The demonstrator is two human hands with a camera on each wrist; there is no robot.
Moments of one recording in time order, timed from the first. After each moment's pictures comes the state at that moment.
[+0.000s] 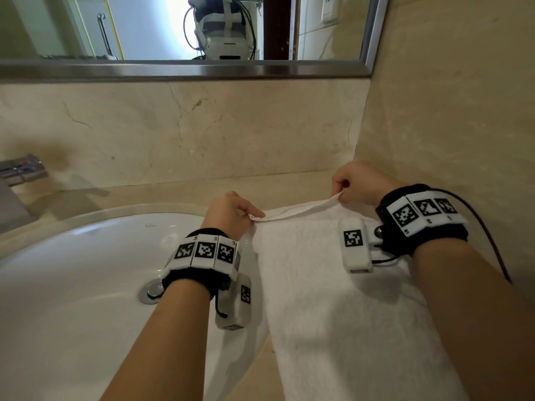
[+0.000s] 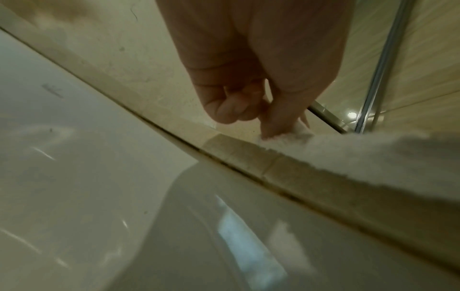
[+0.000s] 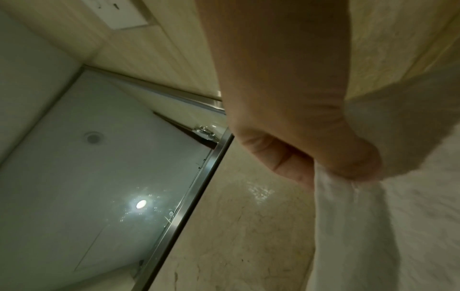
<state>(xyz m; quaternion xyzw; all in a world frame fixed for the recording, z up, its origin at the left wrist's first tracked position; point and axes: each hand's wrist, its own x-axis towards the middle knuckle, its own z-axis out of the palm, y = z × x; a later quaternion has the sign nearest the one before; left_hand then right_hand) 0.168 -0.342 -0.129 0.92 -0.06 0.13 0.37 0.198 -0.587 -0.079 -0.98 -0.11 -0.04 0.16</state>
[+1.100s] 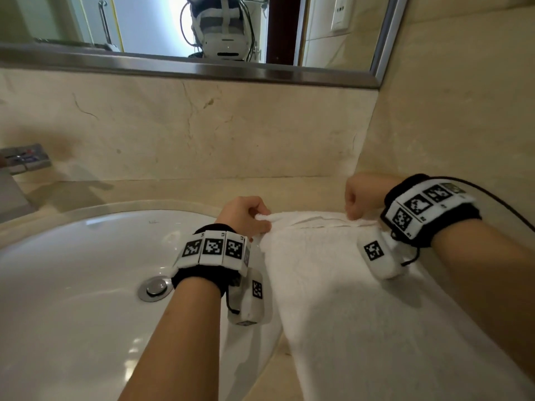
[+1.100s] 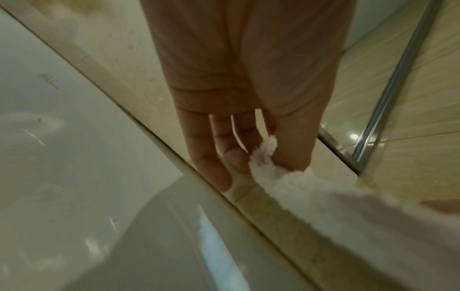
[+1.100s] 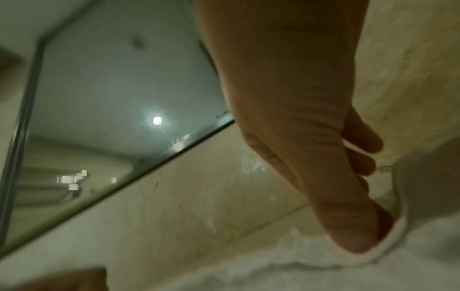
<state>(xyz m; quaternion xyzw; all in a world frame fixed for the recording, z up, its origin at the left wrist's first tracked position) 0.163 -0.339 -0.120 0.90 -0.07 0.01 0.43 0.200 -0.571 -0.057 -0.99 -0.10 0.10 -0.10</state>
